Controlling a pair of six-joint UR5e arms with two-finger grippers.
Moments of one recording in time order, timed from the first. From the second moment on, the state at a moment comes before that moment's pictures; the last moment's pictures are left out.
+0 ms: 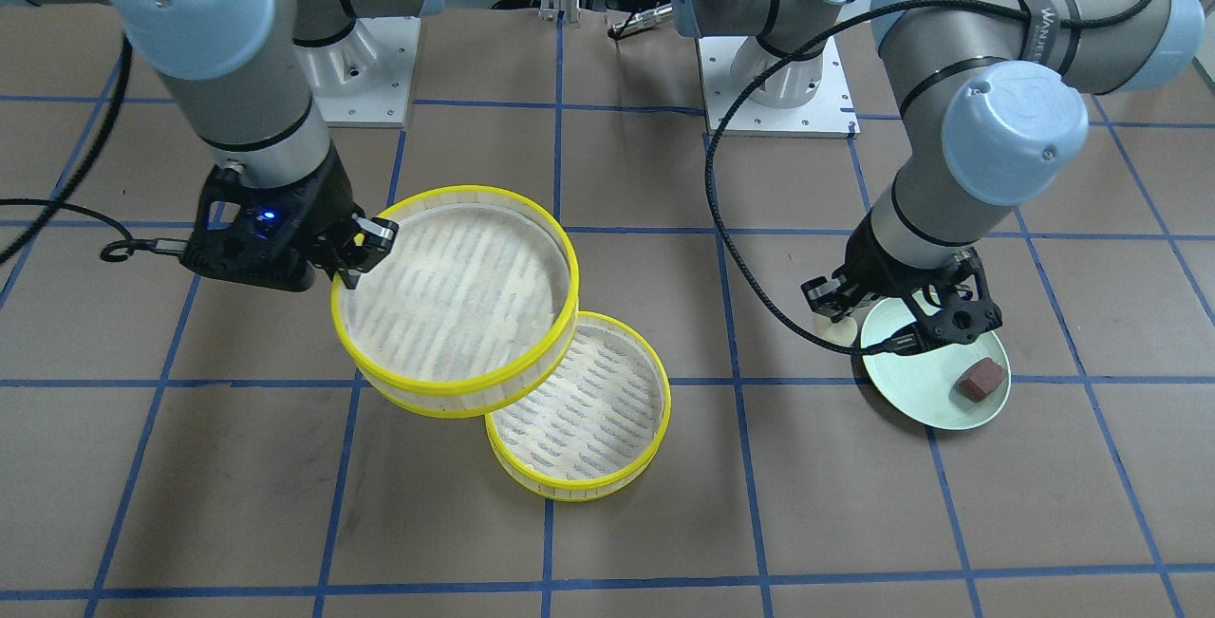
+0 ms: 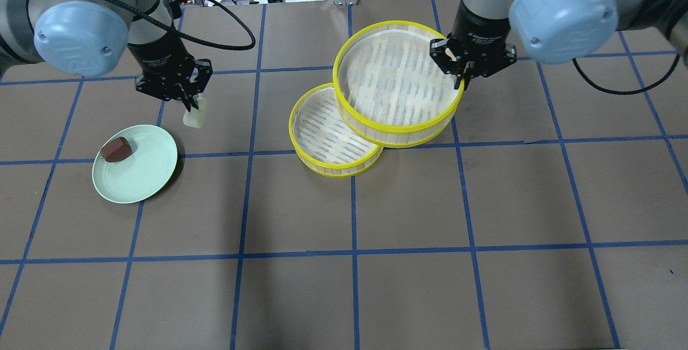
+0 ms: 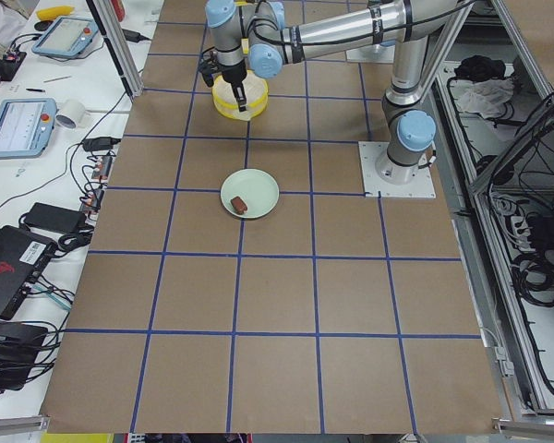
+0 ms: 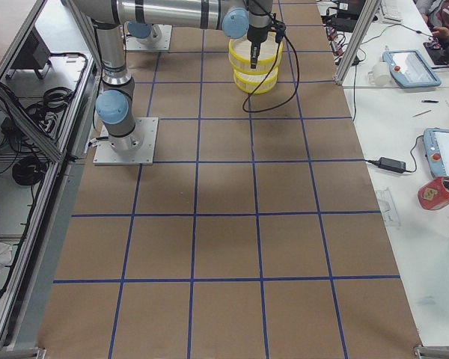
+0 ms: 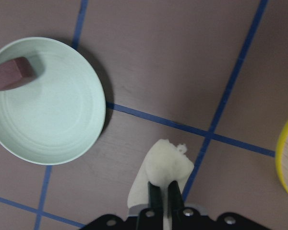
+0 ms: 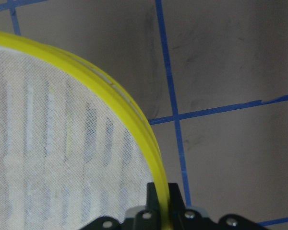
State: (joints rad) left arm -1.51 -1.80 -1.58 -1.43 1.61 -0.25; right arm 1.64 -1.41 1.55 -1.72 -1.57 0.25
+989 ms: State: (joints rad) left arm -1.72 -1.97 -1.58 -1.07 1.33 -0.55; right arm 1.46 -1.51 1.55 -1.58 -1.60 0.04
